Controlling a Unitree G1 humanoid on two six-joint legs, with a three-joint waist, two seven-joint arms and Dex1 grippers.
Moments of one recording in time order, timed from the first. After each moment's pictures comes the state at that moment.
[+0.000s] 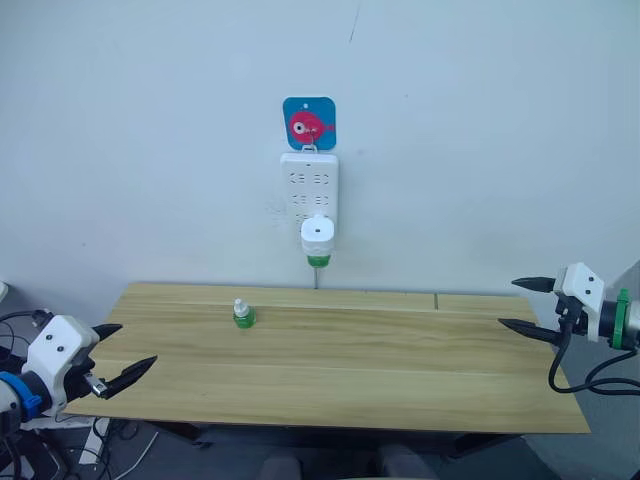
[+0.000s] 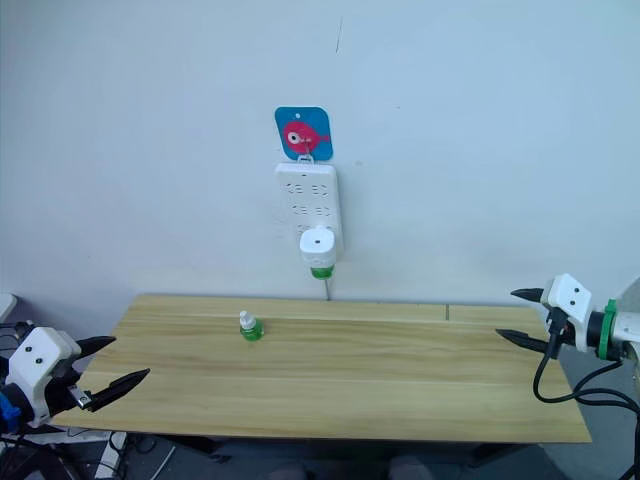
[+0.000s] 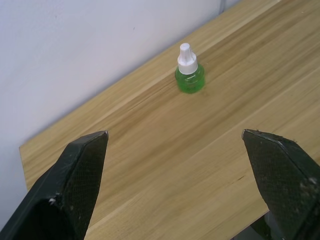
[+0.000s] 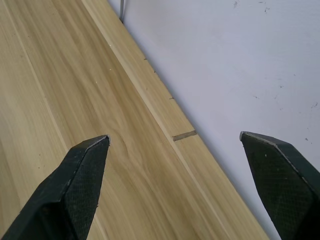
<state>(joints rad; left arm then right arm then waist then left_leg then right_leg) 0.37 0.88 0.52 0.07 -0.33 0.06 -0.99 -0.17 -0.92 -0.13 0.40 0.26 -0.12 1.23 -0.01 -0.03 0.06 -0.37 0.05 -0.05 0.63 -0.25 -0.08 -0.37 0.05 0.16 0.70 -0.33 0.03</state>
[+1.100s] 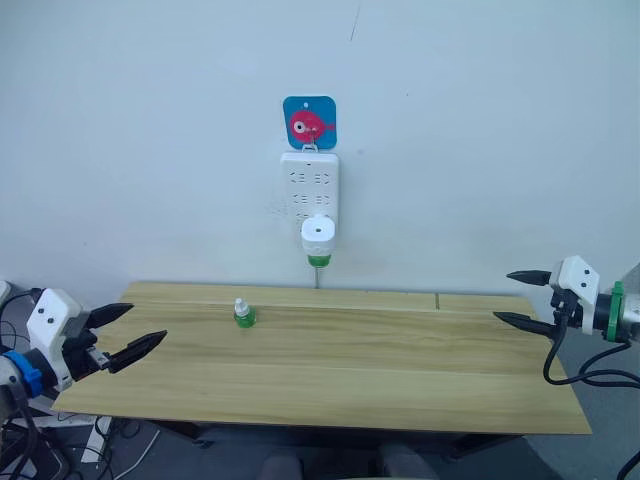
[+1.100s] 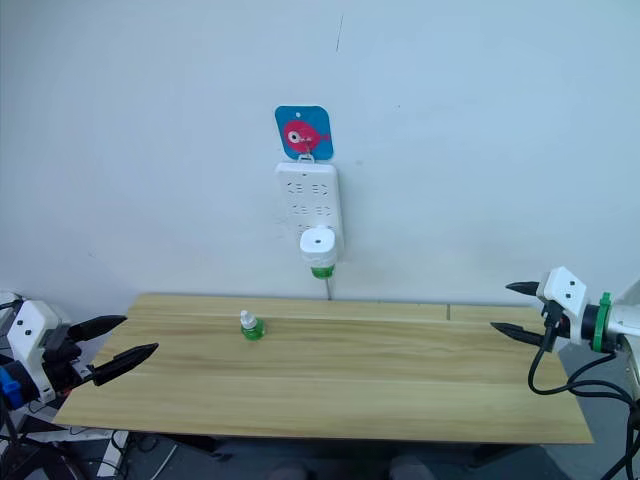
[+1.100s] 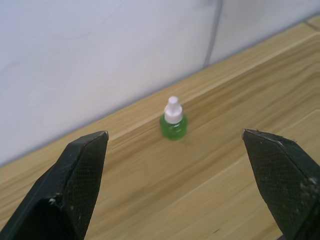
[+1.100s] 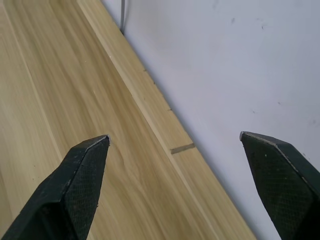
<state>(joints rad) 0.23 0.87 0.54 0.03 -0.49 0.29 -1.05 -0.22 -0.90 -0.13 0.38 0.26 -0.10 1.23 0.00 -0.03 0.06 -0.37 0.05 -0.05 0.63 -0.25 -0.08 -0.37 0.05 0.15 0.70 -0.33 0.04</state>
